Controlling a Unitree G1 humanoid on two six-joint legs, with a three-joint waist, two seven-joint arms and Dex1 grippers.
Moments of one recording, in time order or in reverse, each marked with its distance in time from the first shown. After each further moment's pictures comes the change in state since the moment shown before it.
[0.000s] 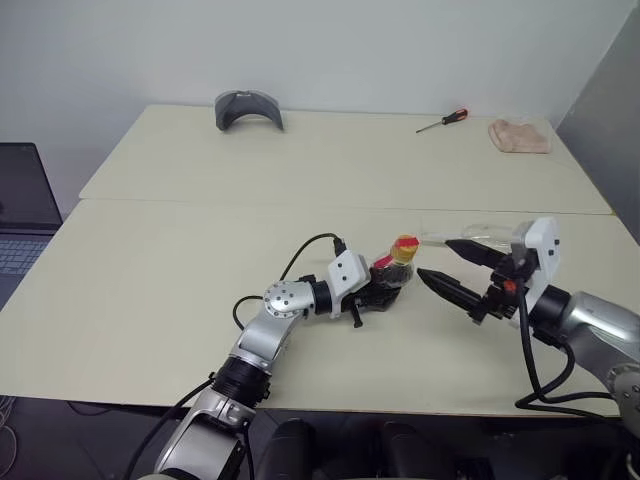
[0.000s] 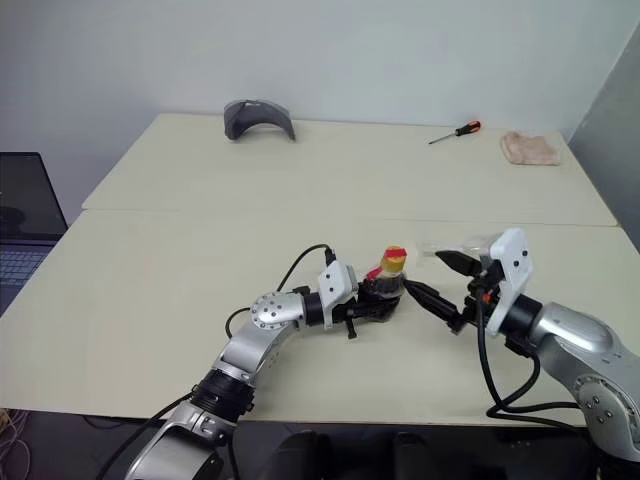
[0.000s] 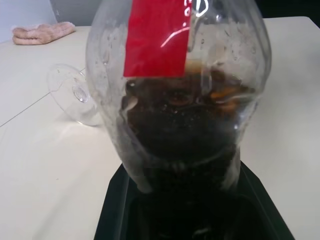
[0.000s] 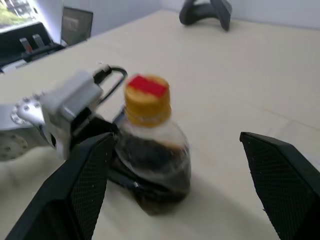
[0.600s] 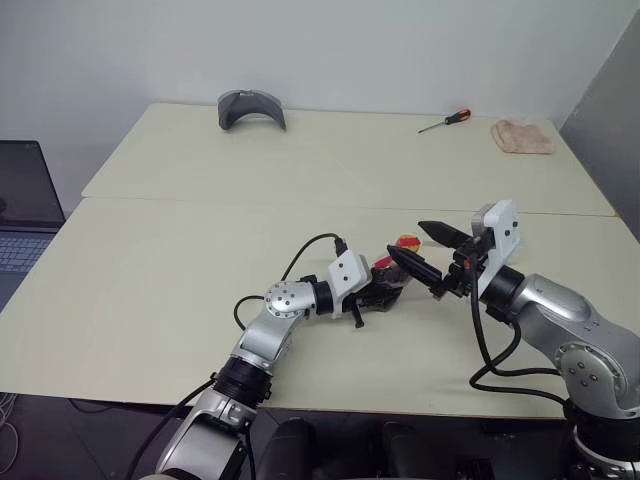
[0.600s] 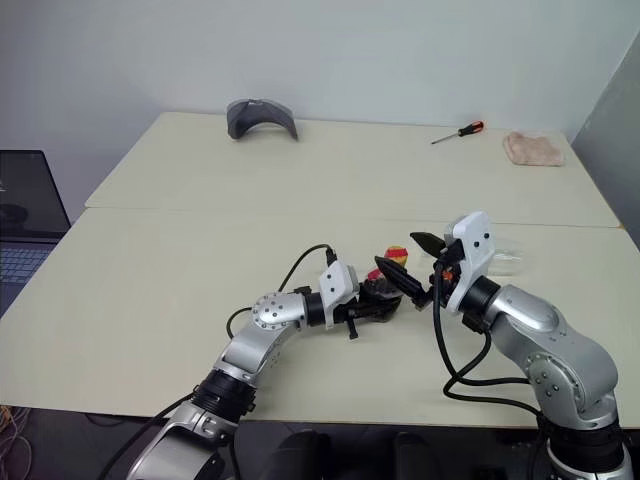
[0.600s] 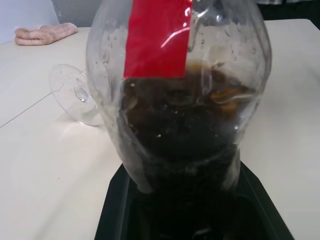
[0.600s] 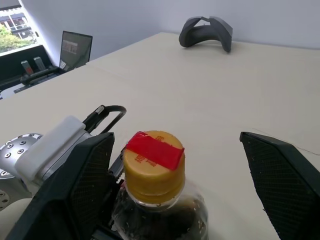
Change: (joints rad) left arm 0.000 -0.008 0.000 0.000 0.000 0.000 0.005; right arm -0.106 0.129 0.134 0.082 -0.122 -0.032 -0.093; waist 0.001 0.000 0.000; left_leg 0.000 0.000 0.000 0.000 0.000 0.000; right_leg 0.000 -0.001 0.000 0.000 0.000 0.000
